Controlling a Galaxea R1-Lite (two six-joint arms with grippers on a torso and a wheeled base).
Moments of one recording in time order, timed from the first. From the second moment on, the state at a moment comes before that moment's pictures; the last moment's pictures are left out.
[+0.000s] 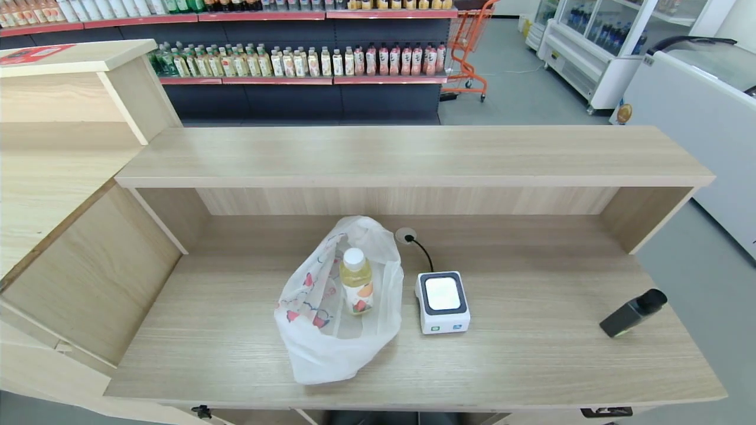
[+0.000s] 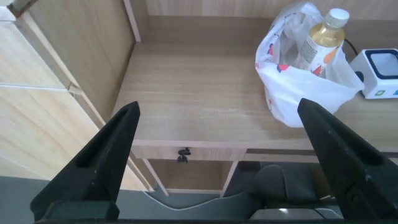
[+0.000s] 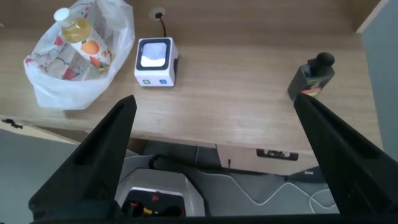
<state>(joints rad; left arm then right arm) 0.00 0.00 0.00 0.00 0.00 0.00 0.09 0.40 -0.37 0.12 0.09 0.02</state>
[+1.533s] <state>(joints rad) 0.00 0.00 0.00 0.00 0.00 0.02 0.09 0.48 -0.34 0.13 0.07 -0.03</state>
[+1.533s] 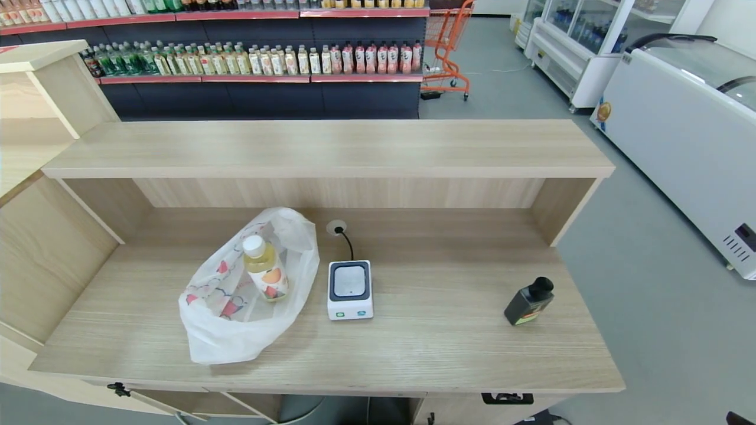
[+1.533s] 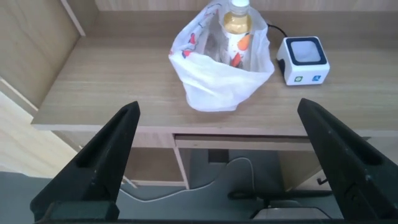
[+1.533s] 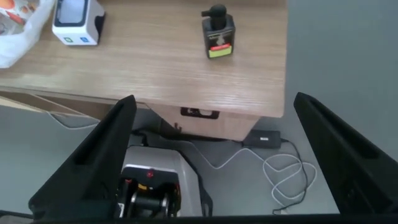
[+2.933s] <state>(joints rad) 0.00 0.00 0.00 0.00 0.00 0.01 -0.06 1.33 -0.52 -0.11 -0.21 -0.47</state>
